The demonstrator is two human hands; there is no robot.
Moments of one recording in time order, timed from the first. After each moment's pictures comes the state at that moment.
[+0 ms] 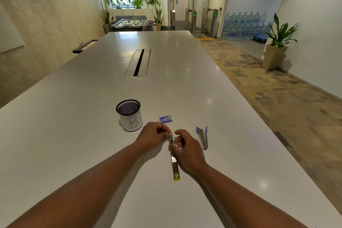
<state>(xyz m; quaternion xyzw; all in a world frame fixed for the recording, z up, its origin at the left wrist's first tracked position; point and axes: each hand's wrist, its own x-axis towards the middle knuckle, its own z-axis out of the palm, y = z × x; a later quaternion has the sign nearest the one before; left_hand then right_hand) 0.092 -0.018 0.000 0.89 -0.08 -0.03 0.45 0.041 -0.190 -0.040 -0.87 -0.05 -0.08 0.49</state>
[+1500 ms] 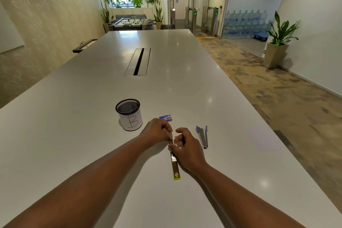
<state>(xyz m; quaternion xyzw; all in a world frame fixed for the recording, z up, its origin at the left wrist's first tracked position) 0.093 -0.033 0.024 0.91 -0.07 -0.07 0.41 0.039 -0.190 -0.037 -0.86 -0.04 -0.07 0.50</state>
